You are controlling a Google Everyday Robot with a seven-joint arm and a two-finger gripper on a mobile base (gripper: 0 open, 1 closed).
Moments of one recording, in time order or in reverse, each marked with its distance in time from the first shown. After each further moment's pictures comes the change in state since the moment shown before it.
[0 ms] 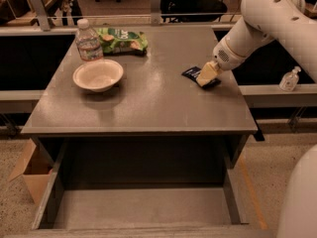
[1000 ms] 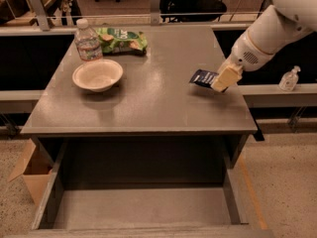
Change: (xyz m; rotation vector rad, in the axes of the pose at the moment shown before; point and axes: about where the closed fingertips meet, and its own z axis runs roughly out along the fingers) arm 0.034 0.039 -0.064 -0.024 -0.011 -0.369
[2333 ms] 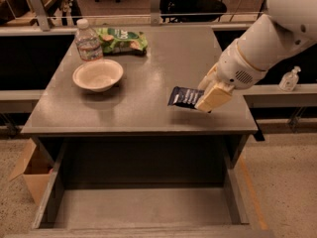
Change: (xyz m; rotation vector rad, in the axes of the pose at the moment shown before) arm -0.022 0.106 -0.016 -0.101 -0.054 -0.211
